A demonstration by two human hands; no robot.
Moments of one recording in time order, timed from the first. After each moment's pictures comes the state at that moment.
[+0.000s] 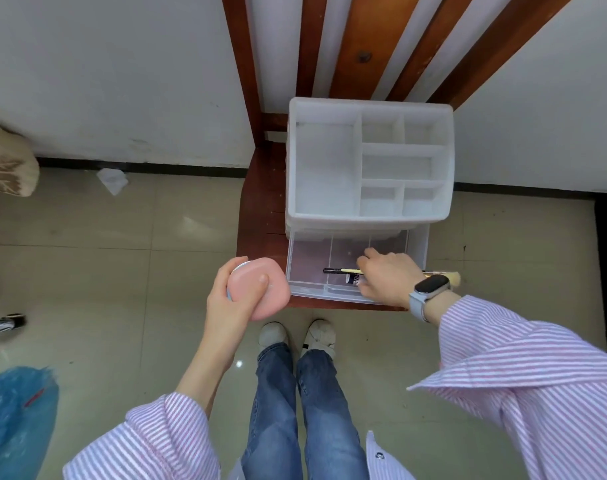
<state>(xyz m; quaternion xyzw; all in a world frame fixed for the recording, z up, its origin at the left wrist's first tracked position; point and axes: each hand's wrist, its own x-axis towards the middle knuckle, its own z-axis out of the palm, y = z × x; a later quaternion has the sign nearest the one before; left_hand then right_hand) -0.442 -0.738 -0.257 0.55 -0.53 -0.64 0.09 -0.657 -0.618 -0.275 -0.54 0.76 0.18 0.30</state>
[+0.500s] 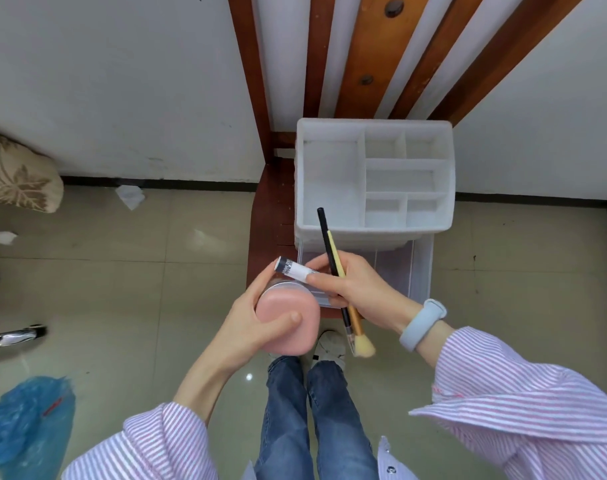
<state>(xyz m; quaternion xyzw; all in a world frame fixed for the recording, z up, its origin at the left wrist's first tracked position) -0.442 -0.748 -0.220 0.38 -0.58 -0.72 -0.02 -0.607 -0.657 -0.219 -0.15 0.67 -0.41 0.60</state>
